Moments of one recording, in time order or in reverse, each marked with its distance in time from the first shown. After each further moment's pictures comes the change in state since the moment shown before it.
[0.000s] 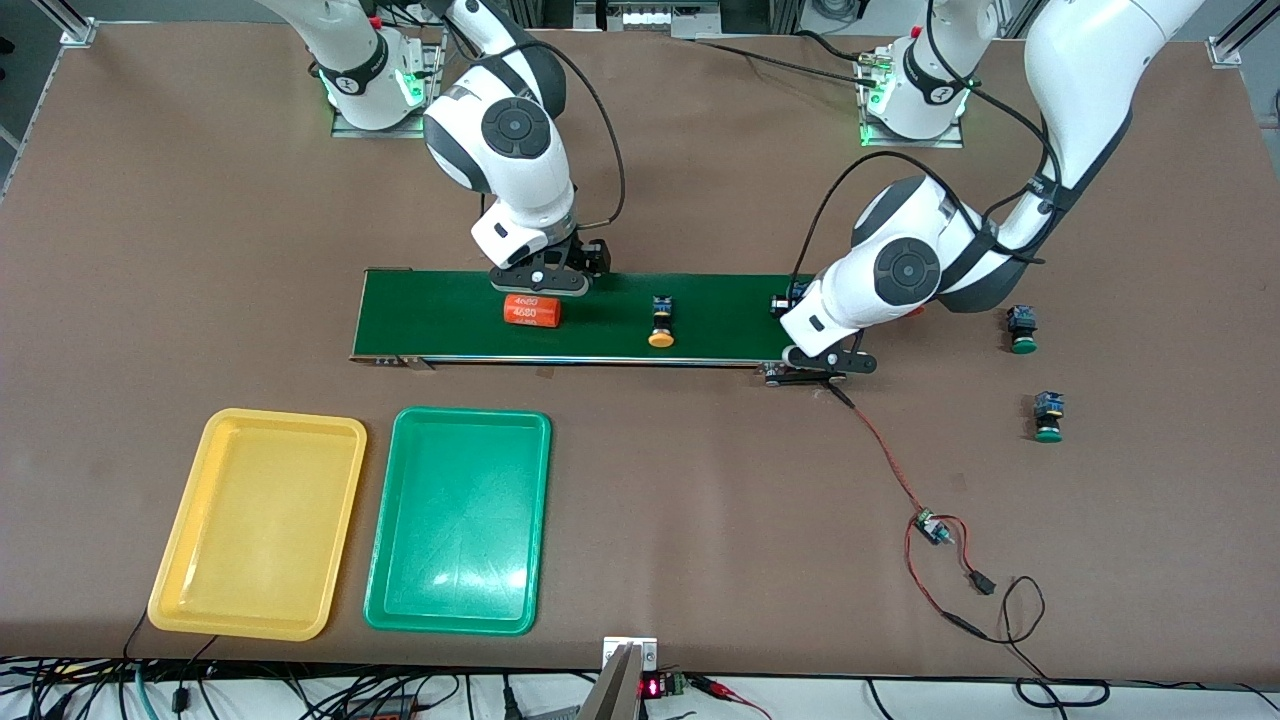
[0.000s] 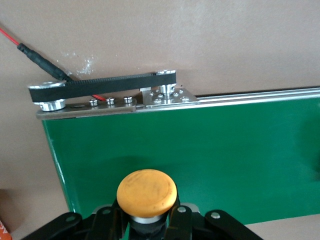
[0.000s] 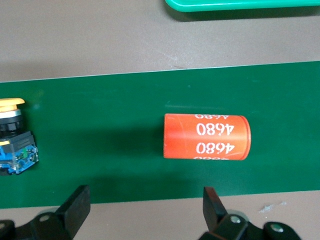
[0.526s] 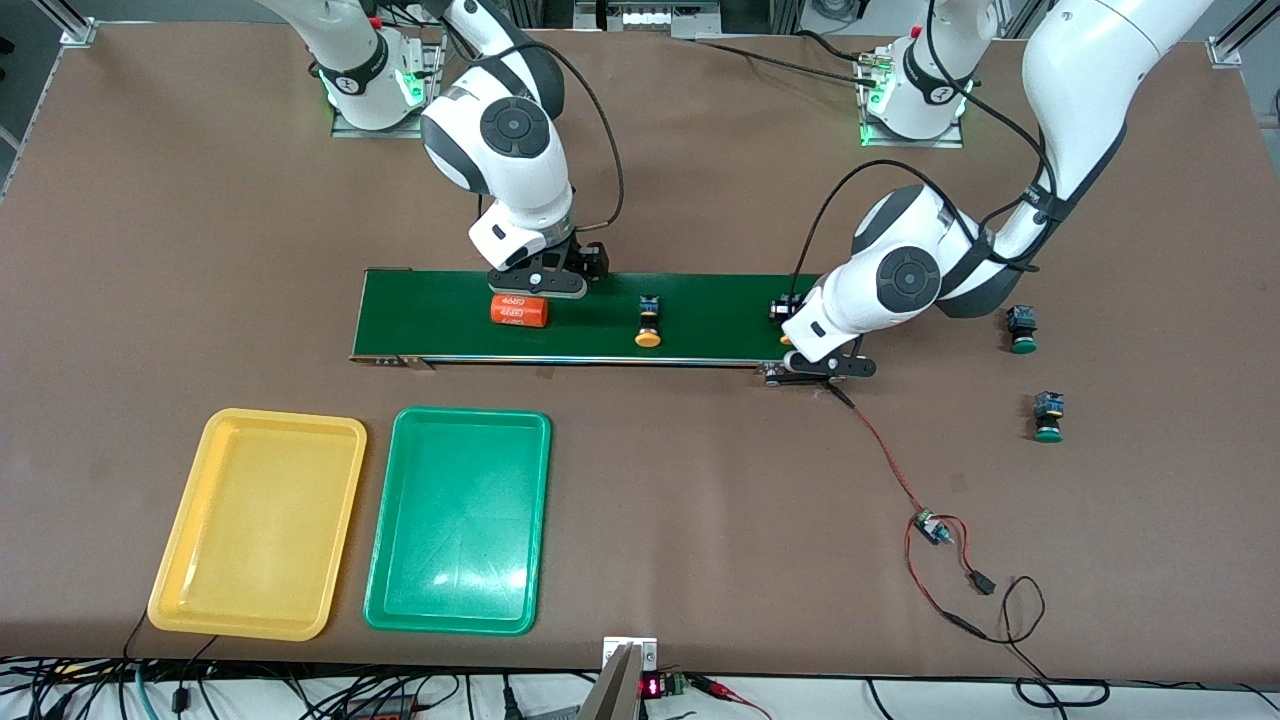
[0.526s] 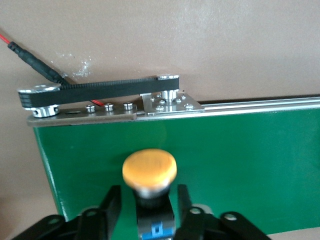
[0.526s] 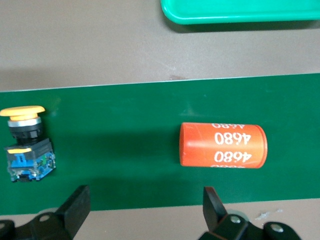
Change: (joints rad) left arm -0.003 0.016 0.015 -0.010 0.001 0.044 -0.010; right arm -0.001 0.000 -0.006 0.014 -0.024 0.000 0.000
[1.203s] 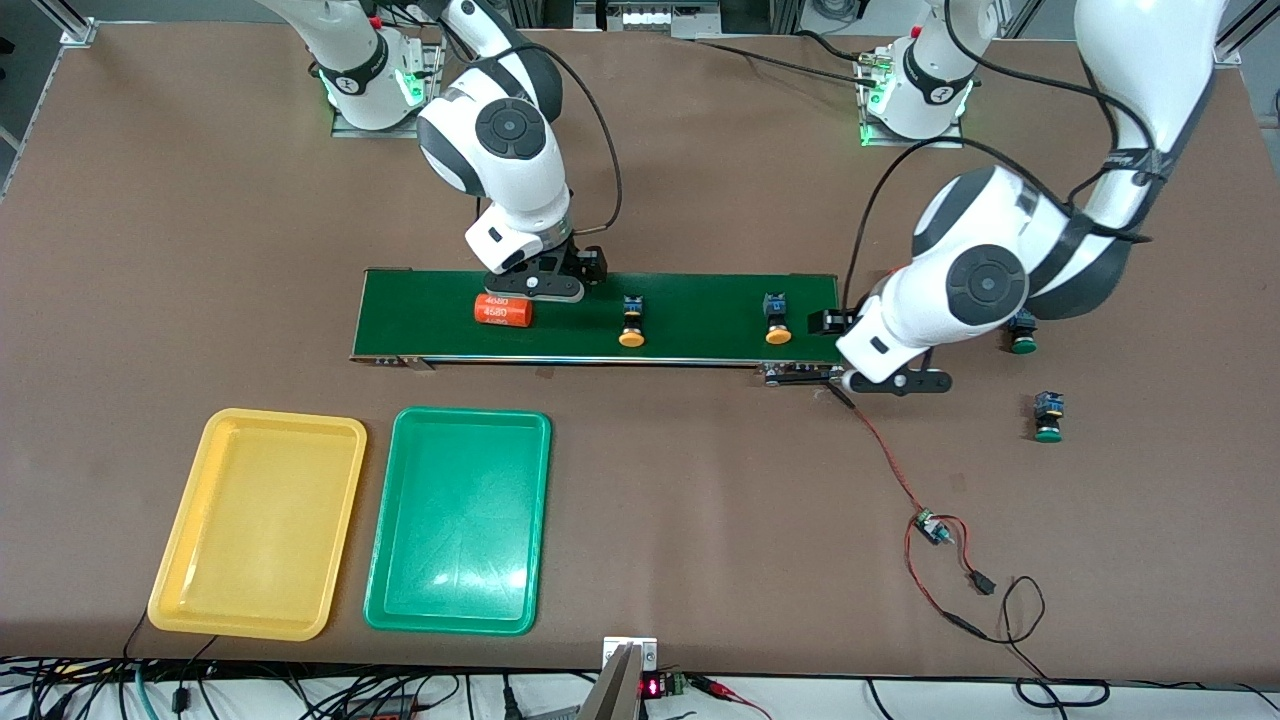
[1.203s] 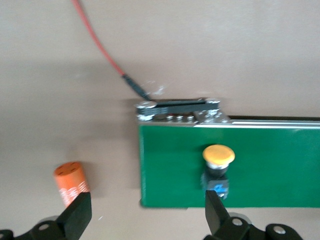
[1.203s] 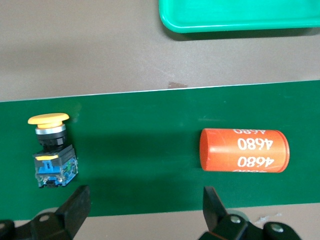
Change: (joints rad) left arm 0.028 -0.075 0.004 0.282 0.001 -0.424 0.000; right arm -0.002 0.001 -0.005 0.009 -0.001 -0.002 0.000
